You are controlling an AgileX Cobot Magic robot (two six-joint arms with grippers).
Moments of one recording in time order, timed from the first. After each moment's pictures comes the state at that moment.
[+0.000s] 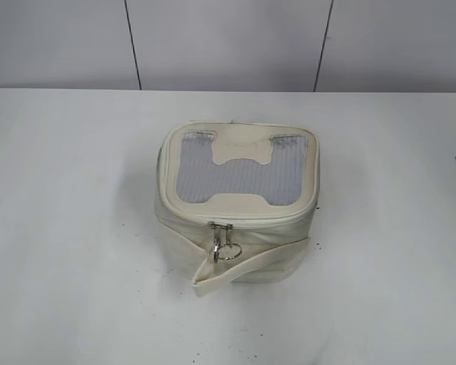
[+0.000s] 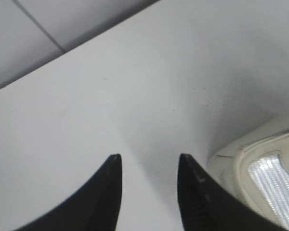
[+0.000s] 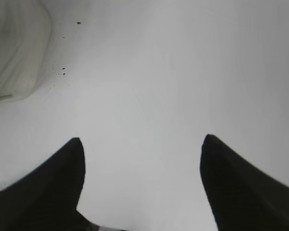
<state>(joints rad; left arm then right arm) -0.39 1.73 -1.94 0.01 1.22 0.13 0.22 1.26 -0.98 0.02 0.95 0.00</state>
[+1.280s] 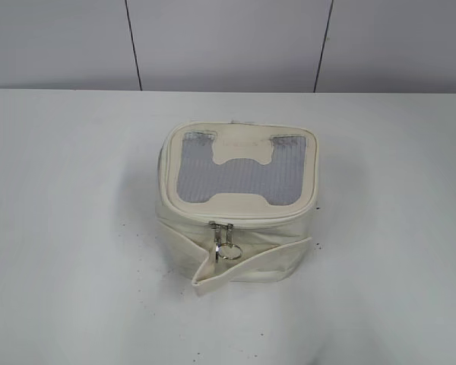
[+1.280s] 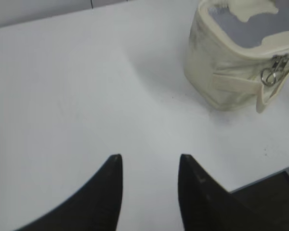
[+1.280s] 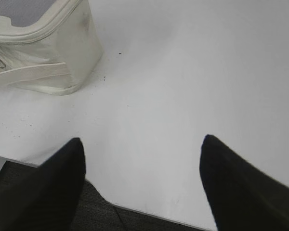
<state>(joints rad) -0.29 0.08 -0.55 -0.10 1.07 0.11 0.22 0.06 -0.50 0.10 1.06 -0.07</state>
